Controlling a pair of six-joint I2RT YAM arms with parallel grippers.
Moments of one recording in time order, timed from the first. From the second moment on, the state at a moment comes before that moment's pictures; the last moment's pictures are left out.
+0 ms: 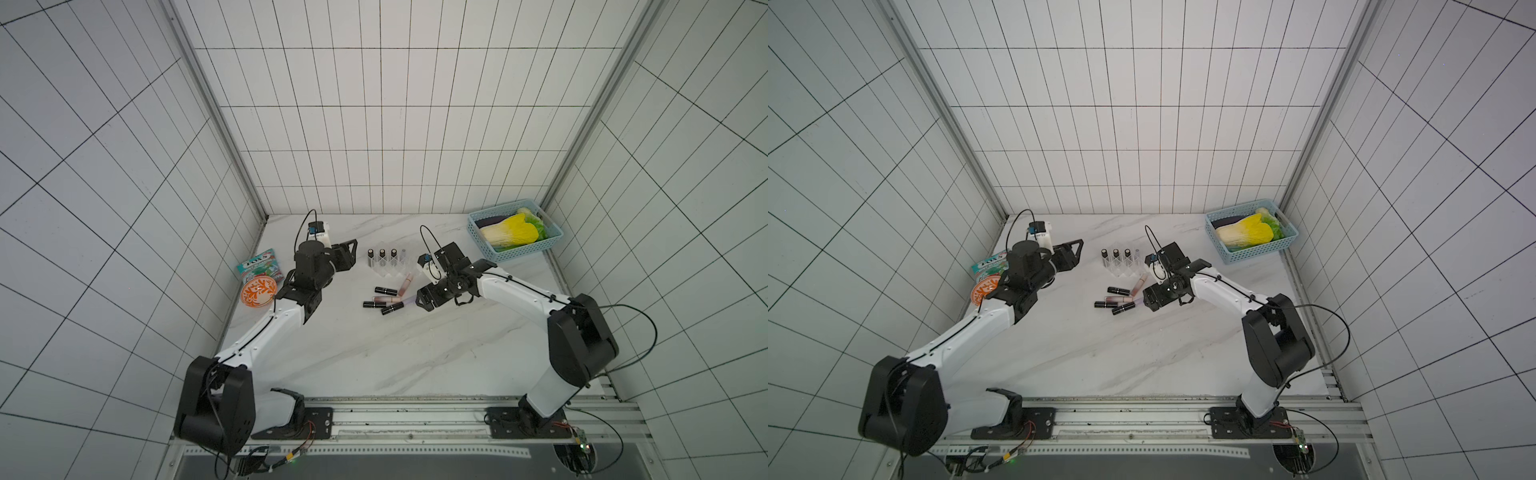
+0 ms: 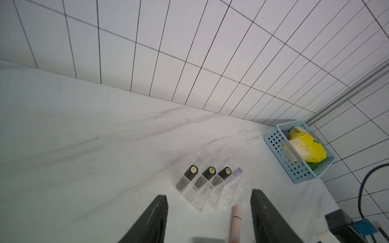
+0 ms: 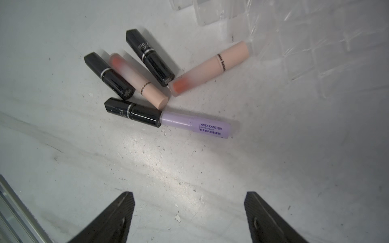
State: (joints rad) left arm -0.24 1.22 0.71 0.19 0.11 -0.50; right arm 0.68 1.71 1.19 -0.62 -0.23 -0.03
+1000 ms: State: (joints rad) left arm -0.22 1.12 0.65 0.21 0.28 -0.54; right arm 0.69 2.01 1.42 -0.71 -0.30 -0.16
